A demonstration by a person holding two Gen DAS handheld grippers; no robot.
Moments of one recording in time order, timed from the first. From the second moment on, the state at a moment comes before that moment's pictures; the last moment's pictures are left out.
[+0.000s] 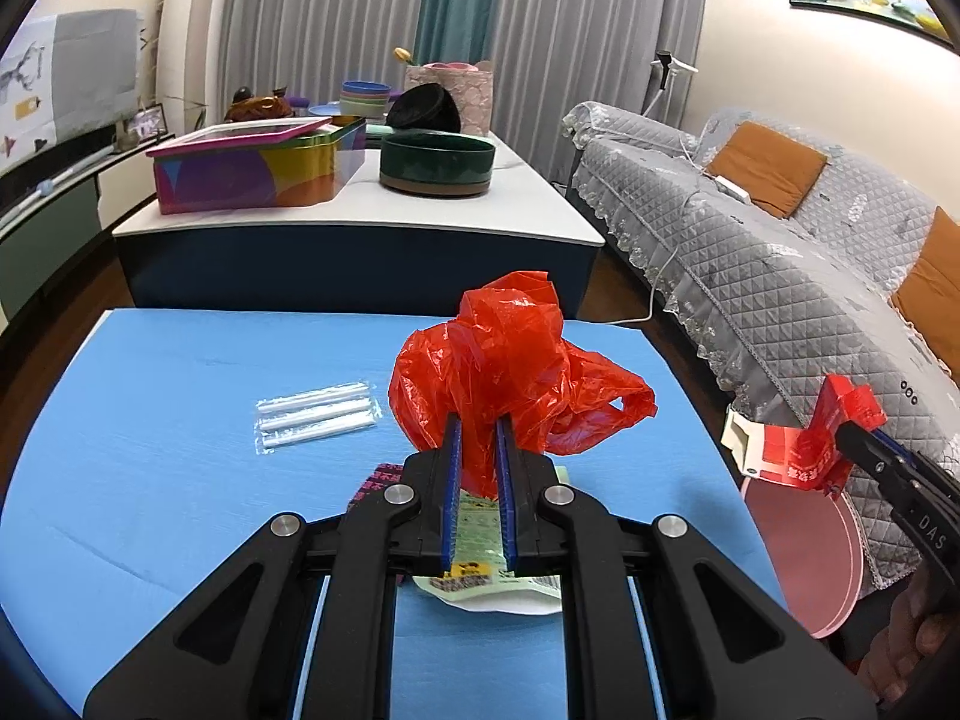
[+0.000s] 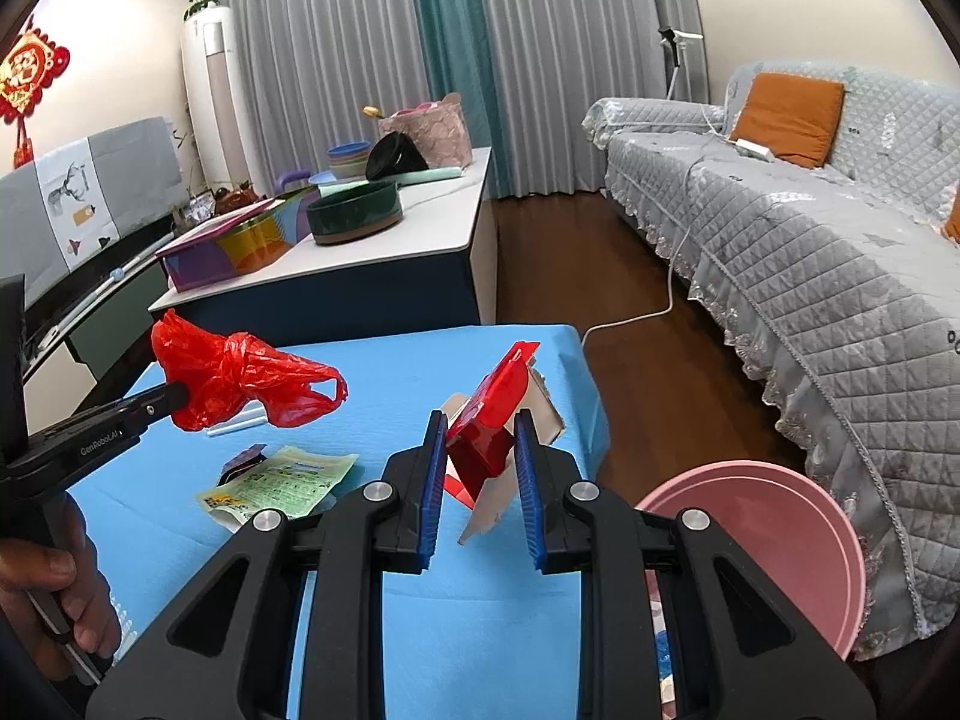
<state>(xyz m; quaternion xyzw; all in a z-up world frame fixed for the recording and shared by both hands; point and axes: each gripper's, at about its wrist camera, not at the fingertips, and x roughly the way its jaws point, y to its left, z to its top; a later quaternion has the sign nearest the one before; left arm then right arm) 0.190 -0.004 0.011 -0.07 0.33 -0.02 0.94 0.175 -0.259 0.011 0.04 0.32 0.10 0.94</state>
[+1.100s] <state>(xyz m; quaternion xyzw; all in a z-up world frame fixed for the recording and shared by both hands) 0.183 -0.089 0.016 -0.04 0.32 -0.09 0.94 0.141 -0.337 0.024 0.06 0.30 0.03 0.95</state>
